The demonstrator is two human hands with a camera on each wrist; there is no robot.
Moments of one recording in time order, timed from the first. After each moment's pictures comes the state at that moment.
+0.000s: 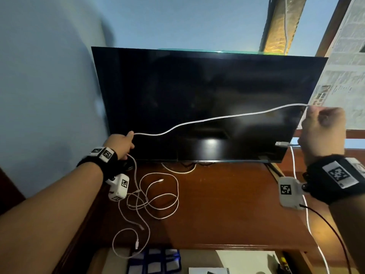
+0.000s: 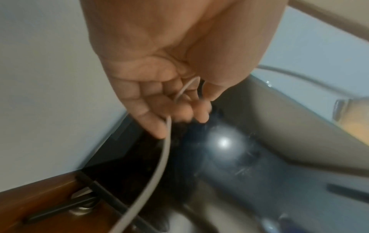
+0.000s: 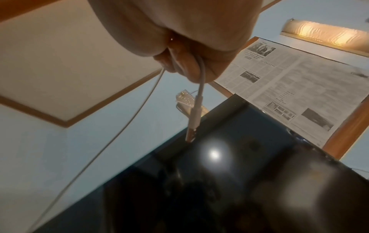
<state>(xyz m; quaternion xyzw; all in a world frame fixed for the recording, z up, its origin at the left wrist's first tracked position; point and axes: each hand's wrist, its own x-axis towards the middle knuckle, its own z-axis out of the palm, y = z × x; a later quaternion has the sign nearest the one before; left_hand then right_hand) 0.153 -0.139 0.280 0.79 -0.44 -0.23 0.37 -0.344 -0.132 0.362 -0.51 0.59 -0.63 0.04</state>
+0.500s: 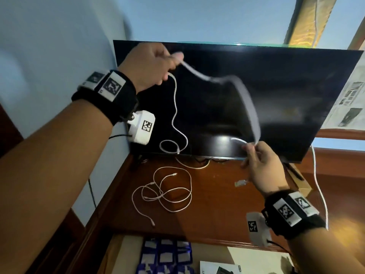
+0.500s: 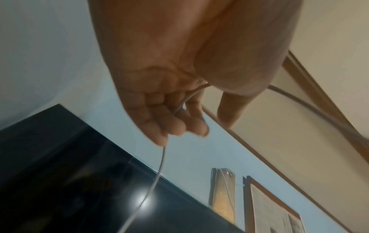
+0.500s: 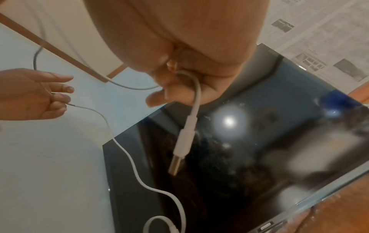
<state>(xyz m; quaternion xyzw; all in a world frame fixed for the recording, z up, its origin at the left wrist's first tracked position) 0.089 -0.092 0.478 0.58 -0.64 -0.11 0.49 -0.219 -0.080 0.280 -0.66 0.54 -0.49 0.20</state>
